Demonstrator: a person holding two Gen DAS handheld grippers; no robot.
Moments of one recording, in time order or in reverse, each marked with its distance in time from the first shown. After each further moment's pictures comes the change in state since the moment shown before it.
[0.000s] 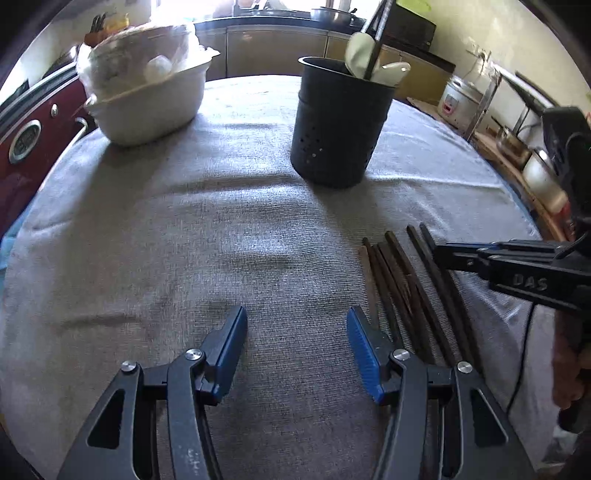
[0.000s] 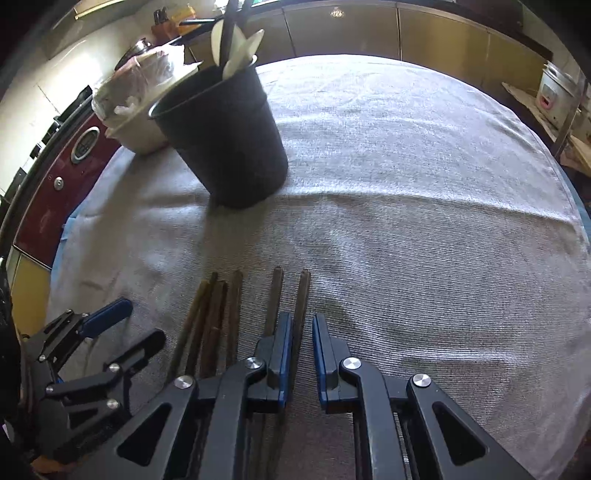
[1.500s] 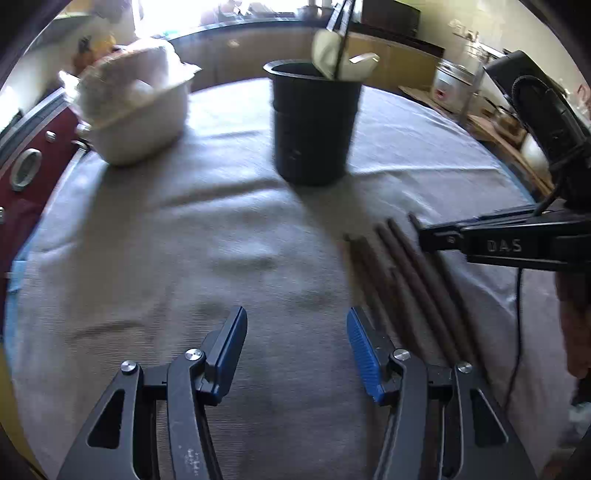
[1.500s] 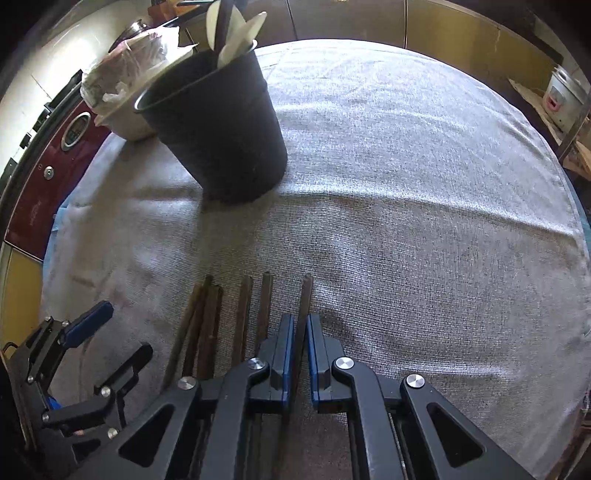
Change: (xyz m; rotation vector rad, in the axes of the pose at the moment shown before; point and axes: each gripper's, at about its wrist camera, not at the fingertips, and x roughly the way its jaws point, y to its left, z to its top) left arm -0.002 -0.022 0.003 0.092 0.023 0.033; right arm 0.011 0.005 0.014 -0.029 0.082 -0.018
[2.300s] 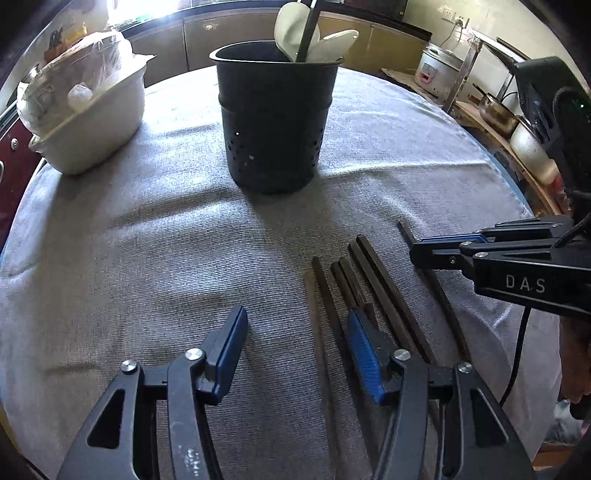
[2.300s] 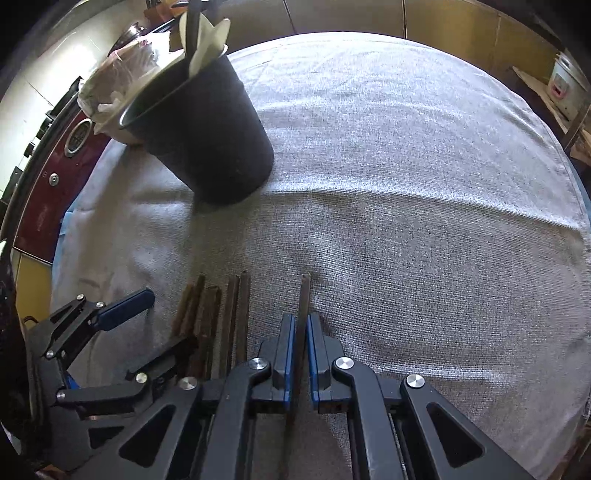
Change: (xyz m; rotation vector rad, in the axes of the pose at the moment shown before) left arm 0.028 -0.014 0.032 0.032 0.064 -0.055; right arm 0.004 -0.021 0.010 0.023 0.031 0.060
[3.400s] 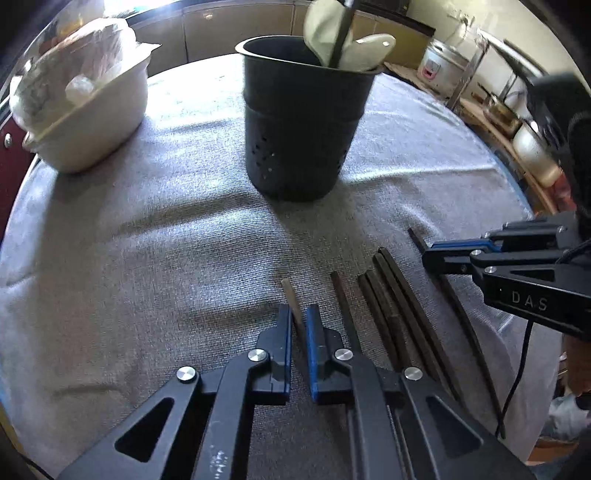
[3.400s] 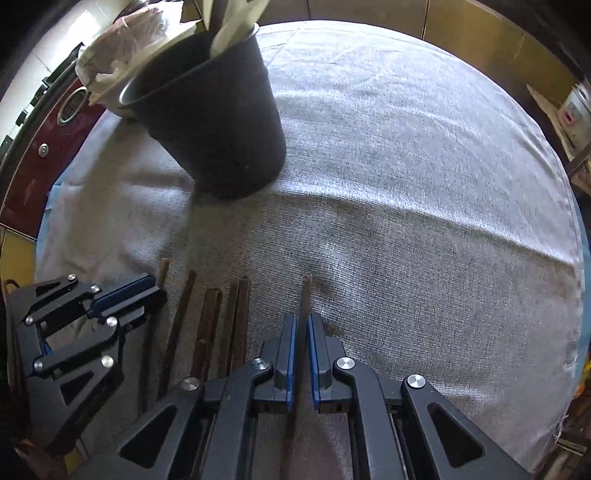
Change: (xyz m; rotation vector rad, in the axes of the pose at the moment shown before) left arm 0.003 0.018 0.013 -0.026 0.039 -0.038; right arm 0.016 0.031 0.030 -0.075 0.064 -0.068
